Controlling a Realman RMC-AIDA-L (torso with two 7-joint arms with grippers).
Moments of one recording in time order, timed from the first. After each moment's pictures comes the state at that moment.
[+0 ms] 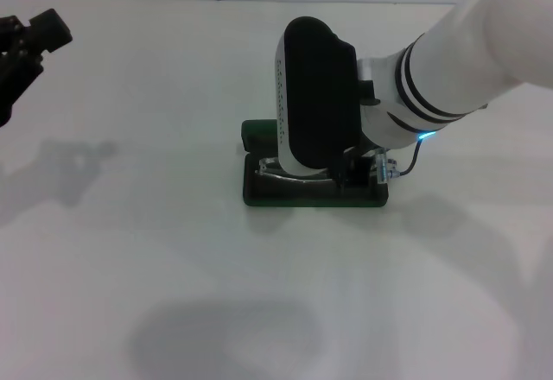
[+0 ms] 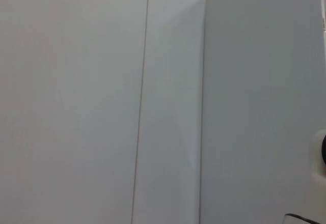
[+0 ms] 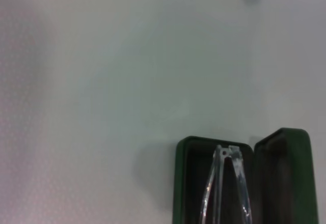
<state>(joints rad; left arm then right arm) -0.55 -1.80 2.84 -0.20 -0.71 2.04 -0.93 0.87 2.03 -2.01 -1.35 -2.58 -1.23 2.40</state>
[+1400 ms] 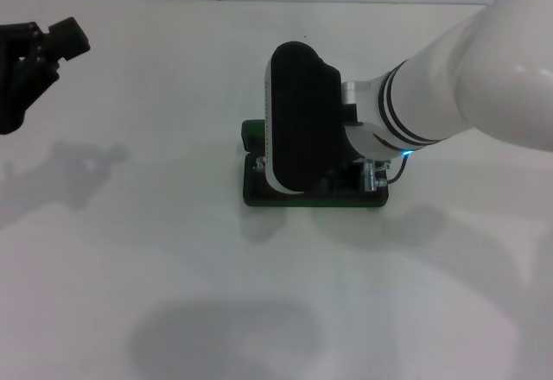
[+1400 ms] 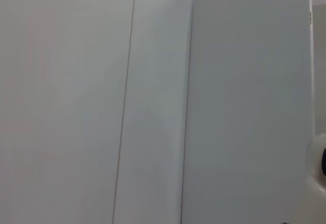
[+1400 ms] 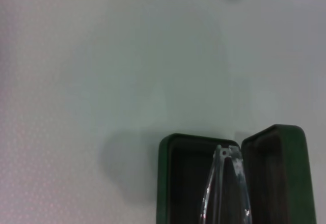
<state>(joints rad) -0.57 -1.79 2.84 -0.20 -0.65 2.04 -0.95 0.87 2.03 -2.14 -1.33 -2.68 -1.13 2.55</state>
